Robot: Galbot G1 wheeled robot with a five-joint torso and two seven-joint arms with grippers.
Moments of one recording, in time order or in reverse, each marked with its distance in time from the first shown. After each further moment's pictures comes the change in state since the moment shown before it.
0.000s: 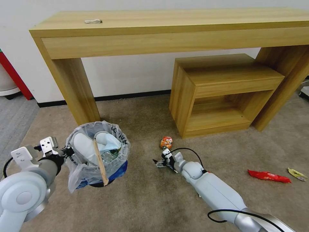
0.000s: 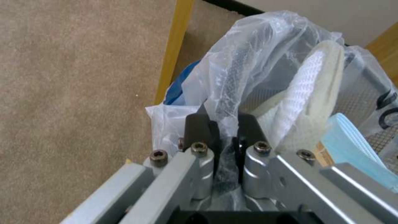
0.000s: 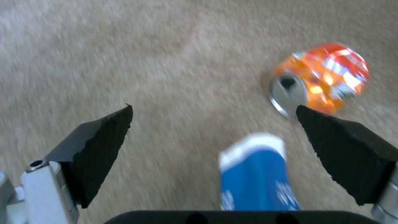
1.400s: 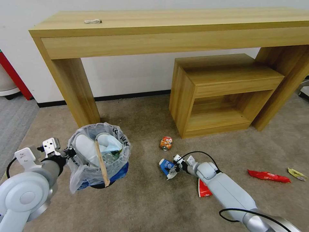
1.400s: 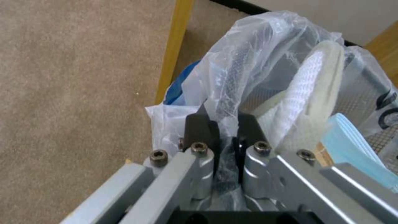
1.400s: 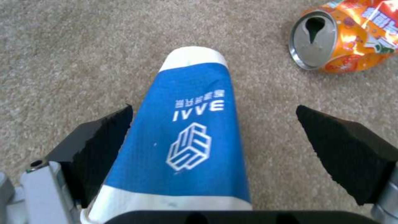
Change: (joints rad) left arm -0.001 0.001 0.008 0.006 0.008 0.002 0.002; right arm 0.029 0.036 0.089 -0.177 -0.213 0.075 -0.248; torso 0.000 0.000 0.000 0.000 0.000
